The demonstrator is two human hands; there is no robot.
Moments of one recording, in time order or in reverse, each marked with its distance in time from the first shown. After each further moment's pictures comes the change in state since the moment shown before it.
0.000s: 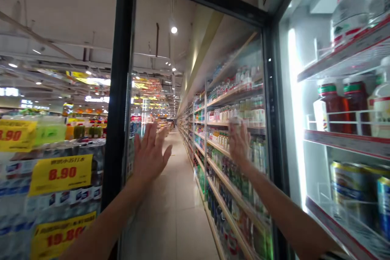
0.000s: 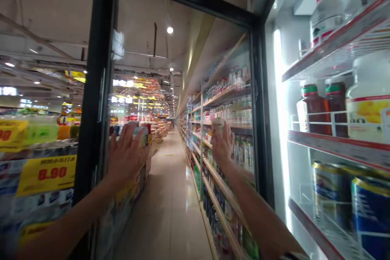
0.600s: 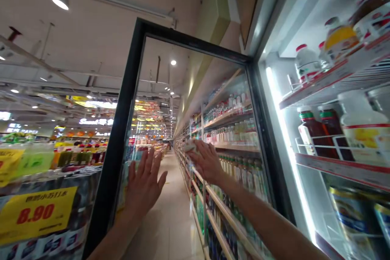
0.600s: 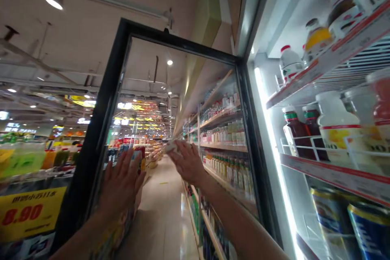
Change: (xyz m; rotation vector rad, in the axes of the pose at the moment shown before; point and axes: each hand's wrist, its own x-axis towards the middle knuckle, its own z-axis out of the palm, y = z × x) left_hand 0.017 -0.008 0.011 0.132 0.143 0.074; right_hand 0.048 -0.079 0.016 0.039 -0.090 -0.610
